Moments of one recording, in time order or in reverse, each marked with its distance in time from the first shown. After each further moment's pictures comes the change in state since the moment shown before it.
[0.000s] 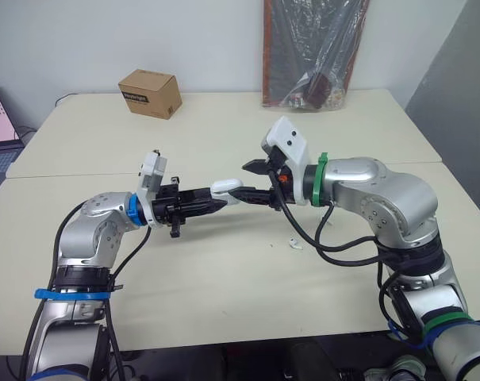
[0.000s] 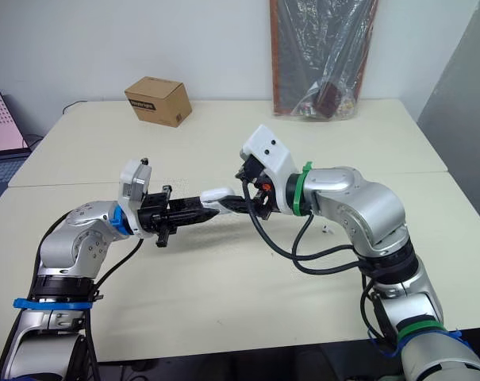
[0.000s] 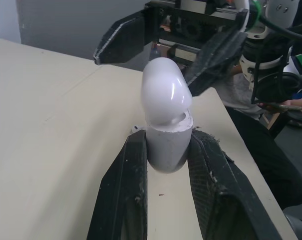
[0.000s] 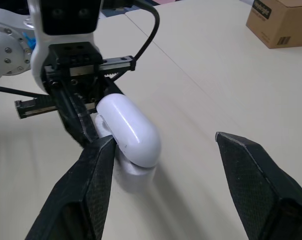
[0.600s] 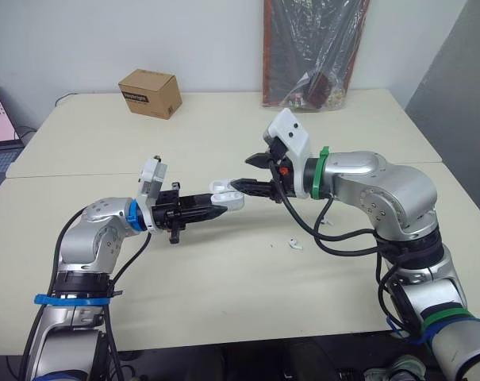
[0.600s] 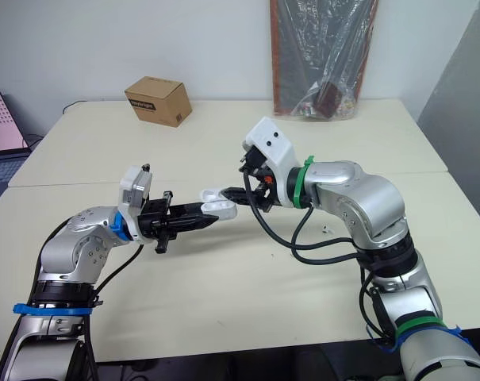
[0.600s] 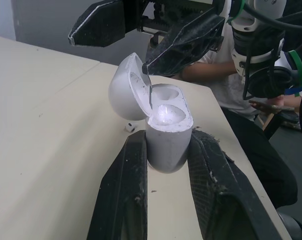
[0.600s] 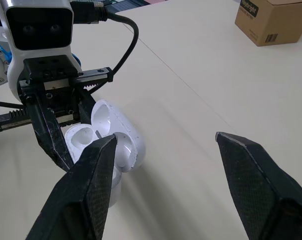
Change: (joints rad) left arm 0.030 0.000 0.000 -0.017 -0.012 -0.005 0.001; right arm -0.031 0.002 -0.001 0.049 0.003 0.007 -0.001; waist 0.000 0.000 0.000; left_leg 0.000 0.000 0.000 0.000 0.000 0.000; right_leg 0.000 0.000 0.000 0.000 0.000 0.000
